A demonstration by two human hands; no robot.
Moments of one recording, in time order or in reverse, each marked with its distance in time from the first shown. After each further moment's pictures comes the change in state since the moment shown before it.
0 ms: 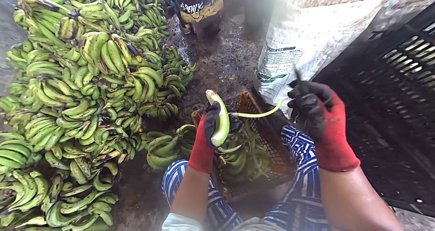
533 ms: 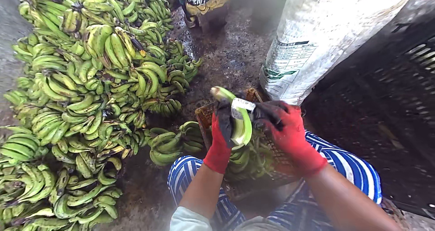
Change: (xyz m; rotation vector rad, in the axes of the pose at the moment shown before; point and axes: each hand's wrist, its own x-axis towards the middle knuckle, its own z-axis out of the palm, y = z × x) left_hand 0.002 -0.030 0.023 0.096 0.140 0.356; right_hand -0.033 0.014 0.063 -0.598 -0.162 -0.369
